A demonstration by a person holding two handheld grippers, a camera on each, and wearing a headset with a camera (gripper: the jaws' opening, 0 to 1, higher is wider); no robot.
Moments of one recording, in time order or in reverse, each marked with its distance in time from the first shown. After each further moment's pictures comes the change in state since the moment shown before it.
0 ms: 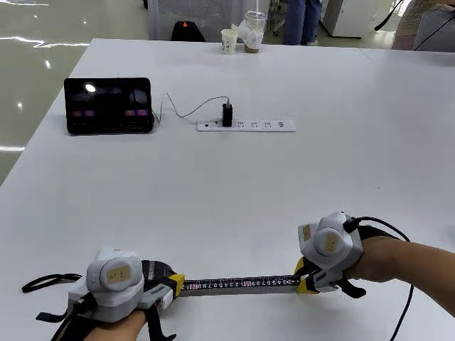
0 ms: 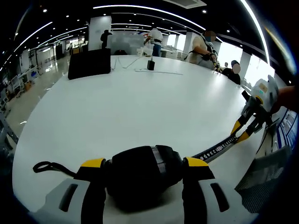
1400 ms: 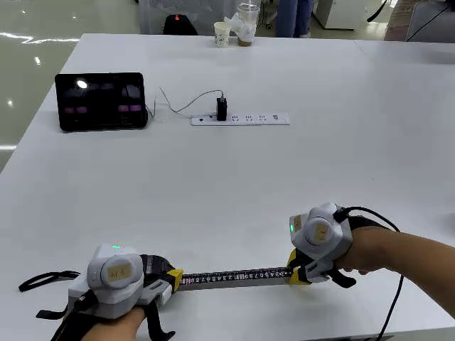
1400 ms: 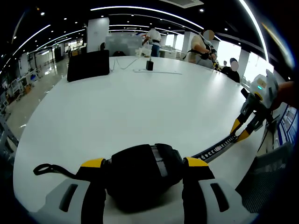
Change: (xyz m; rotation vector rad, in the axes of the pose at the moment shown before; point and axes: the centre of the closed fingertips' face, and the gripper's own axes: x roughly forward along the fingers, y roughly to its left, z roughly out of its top) left arm 0.003 0.003 -0.001 0.021 -0.011 -0.001; right arm 0.005 0.000 0.012 0.009 0.017 0.009
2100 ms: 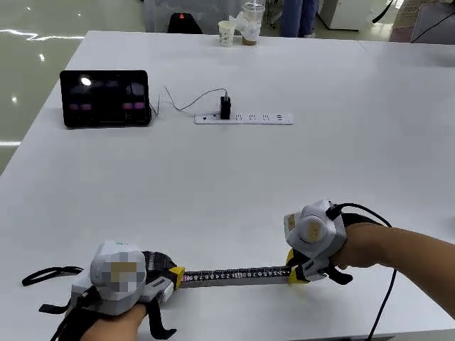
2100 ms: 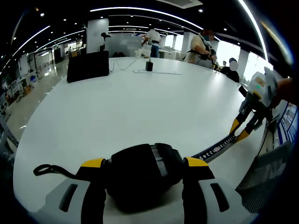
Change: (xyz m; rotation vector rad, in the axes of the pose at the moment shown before) left arm -0.001 -0.001 0.000 0.006 -0.009 -0.001; right arm 0.001 0.001 0.003 -0.032 0.030 0.017
